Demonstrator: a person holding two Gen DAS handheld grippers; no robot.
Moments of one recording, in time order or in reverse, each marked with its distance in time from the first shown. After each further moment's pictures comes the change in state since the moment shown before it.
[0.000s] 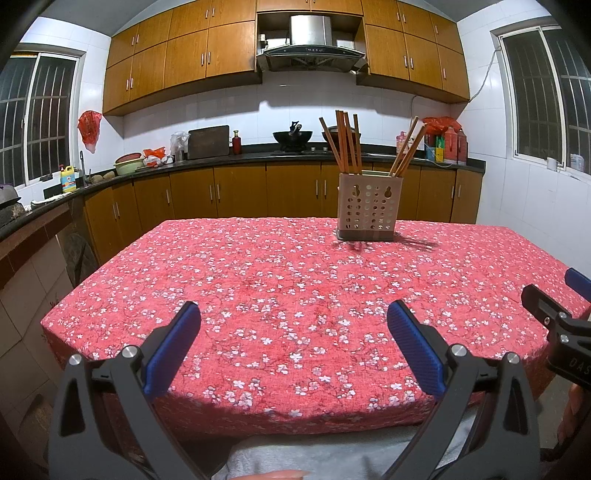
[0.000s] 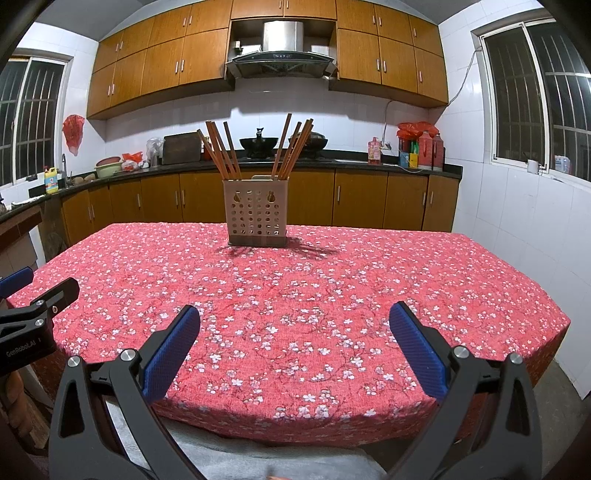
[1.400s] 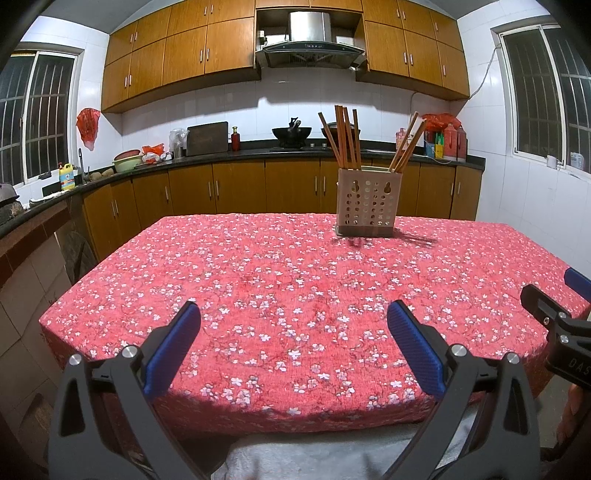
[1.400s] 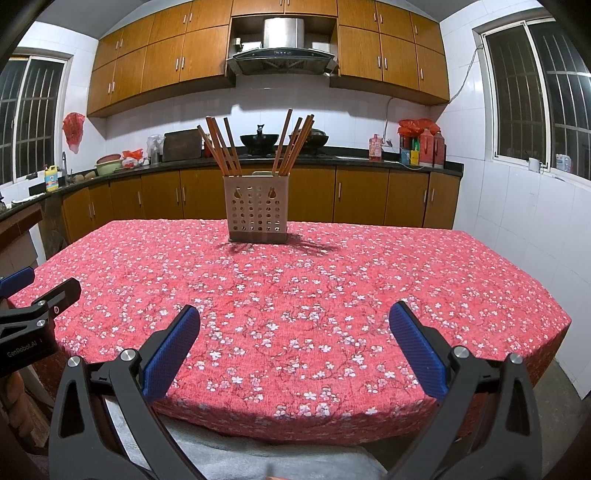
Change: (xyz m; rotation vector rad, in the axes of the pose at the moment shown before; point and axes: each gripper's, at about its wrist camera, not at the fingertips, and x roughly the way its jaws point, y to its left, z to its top) left arm -0.001 -0.001 -0.001 -0.001 0.004 0.000; right arm 0.000 0.000 -0.003 0.000 0.007 0.002
